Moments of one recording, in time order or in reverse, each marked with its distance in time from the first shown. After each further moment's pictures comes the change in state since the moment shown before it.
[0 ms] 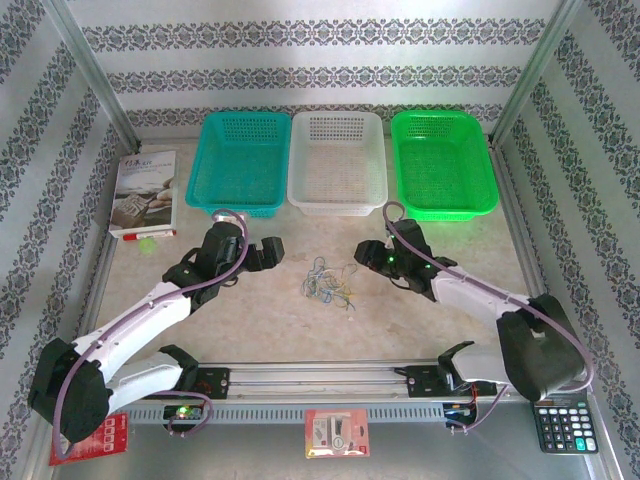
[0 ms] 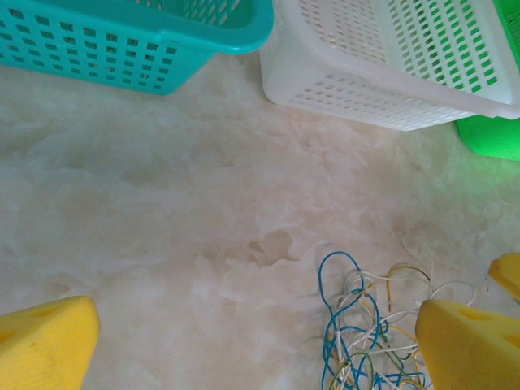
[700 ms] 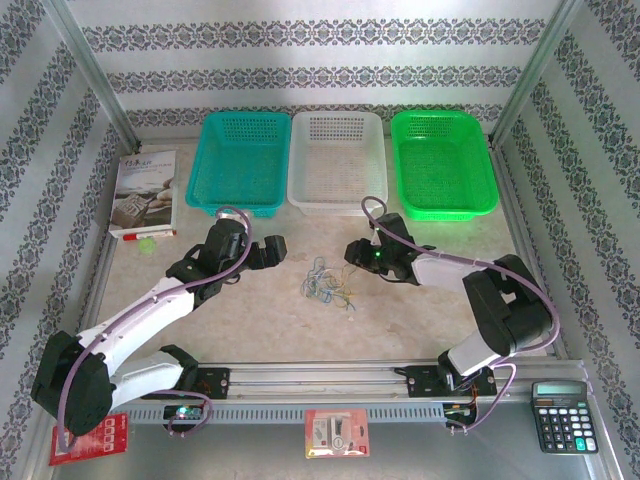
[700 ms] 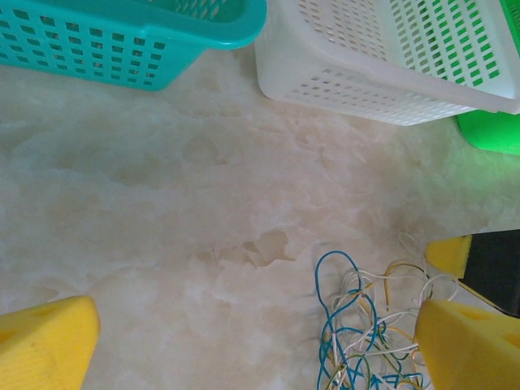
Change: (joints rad) left arm 0.000 0.041 0.024 0.000 0.011 0.003; right arm 0.006 0.252 0.098 0.074 -0.073 -0.043
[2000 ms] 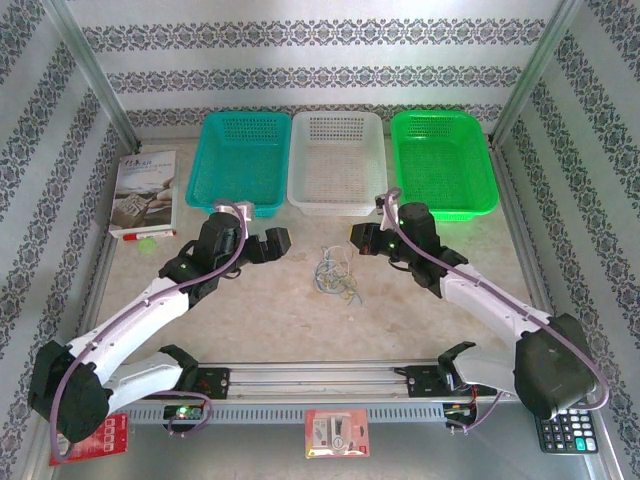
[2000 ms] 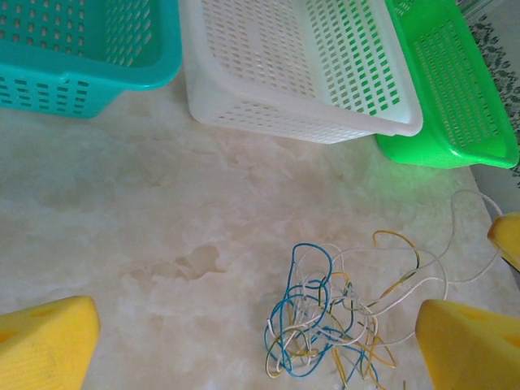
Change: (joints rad) left arm 0.000 -0.040 0.060 0.000 0.099 -0.034; right arm 0.004 -0.378 0.007 0.017 -0.101 -0.171
